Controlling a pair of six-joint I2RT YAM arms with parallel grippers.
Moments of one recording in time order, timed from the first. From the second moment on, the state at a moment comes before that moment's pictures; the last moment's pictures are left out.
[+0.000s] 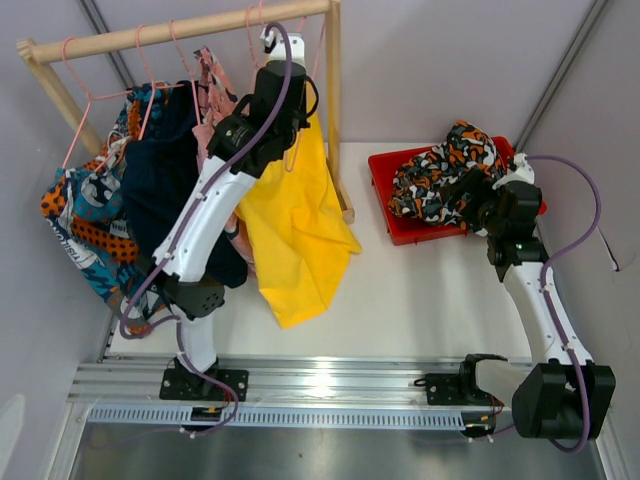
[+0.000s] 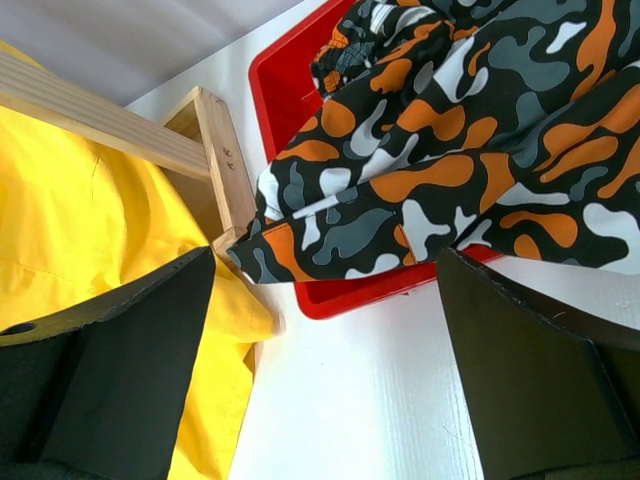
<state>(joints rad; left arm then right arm) -0.64 1.87 2.43 -0.91 -0.61 -0.19 -0.03 1.11 0.90 -0.11 -0.17 0.52</state>
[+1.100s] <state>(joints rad) -0.45 2.10 2.53 -0.61 -0.18 -0.18 0.11 0.98 0.82 -0.12 -0.16 0.54</state>
